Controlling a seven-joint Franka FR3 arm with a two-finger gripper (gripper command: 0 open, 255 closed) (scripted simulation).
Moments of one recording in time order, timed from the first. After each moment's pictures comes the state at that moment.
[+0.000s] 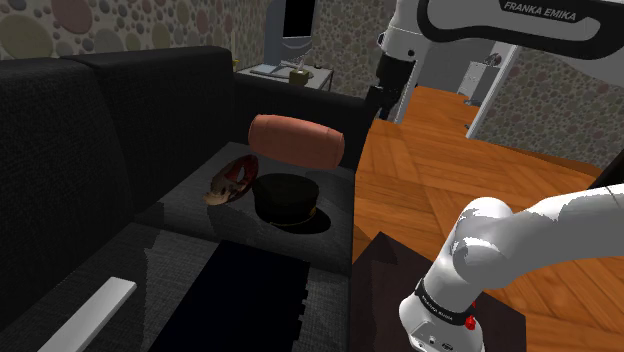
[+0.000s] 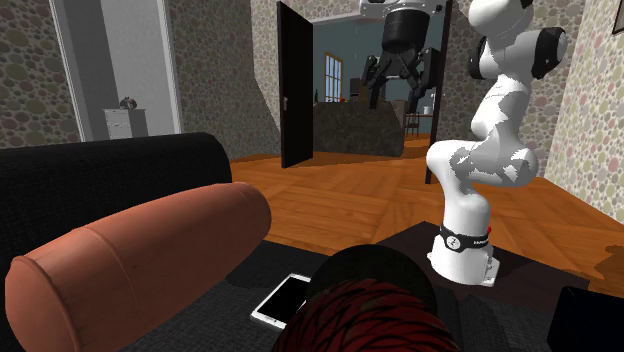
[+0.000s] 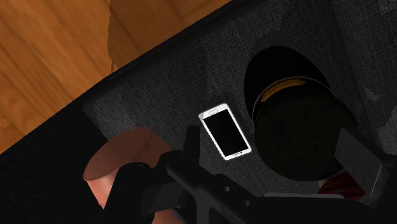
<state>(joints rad) 0.02 -0.77 -0.06 -2.28 -0.12 1.60 0.00</state>
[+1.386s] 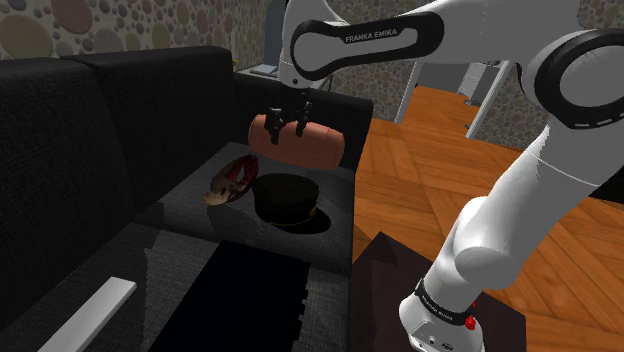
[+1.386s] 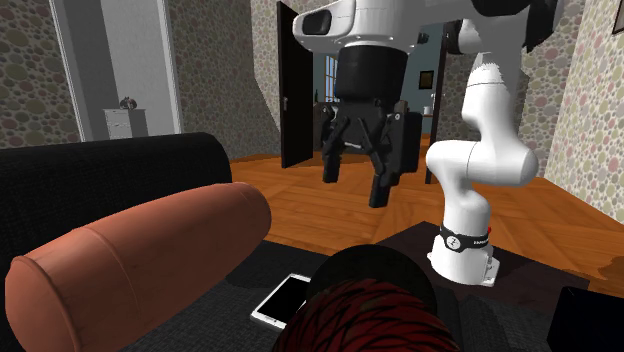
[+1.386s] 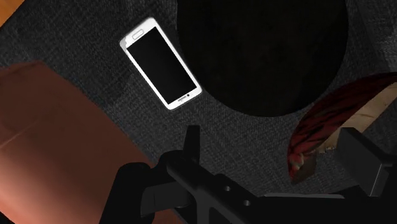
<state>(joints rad) 0.07 -0.14 0.07 -2.01 -0.07 1.95 0.26</state>
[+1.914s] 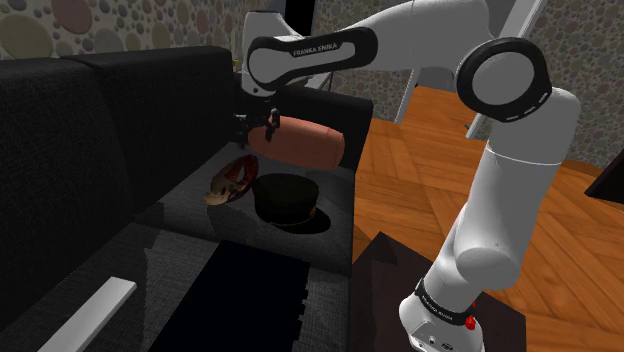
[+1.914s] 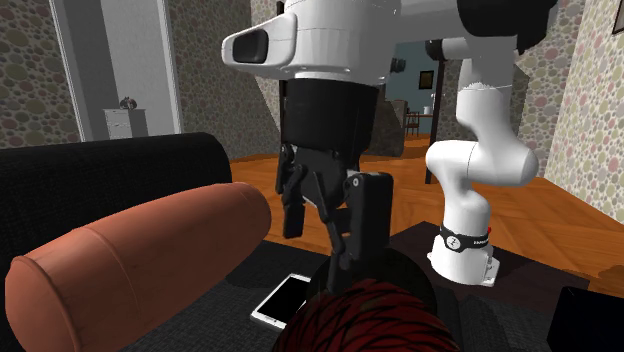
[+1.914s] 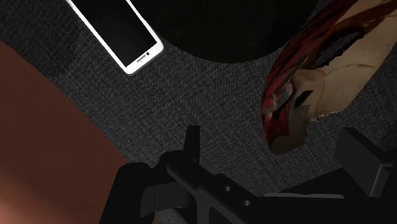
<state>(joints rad) 0.09 0.16 0.09 -1.75 -0.10 1.98 0.35</state>
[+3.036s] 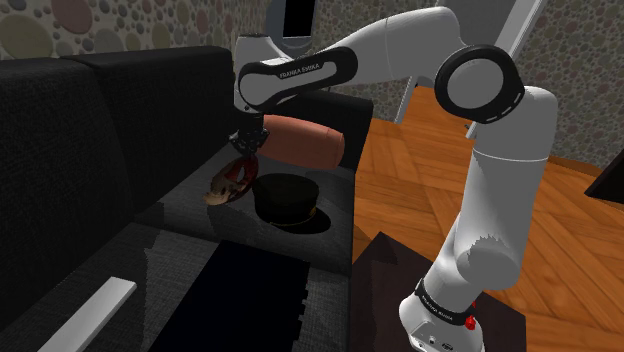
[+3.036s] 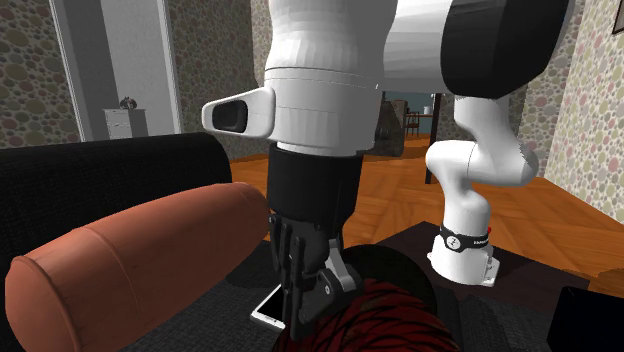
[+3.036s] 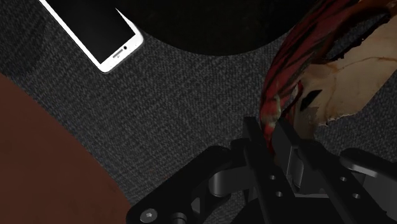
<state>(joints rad) 0.10 0.26 0.09 -1.74 -0.11 2.07 0.38</state>
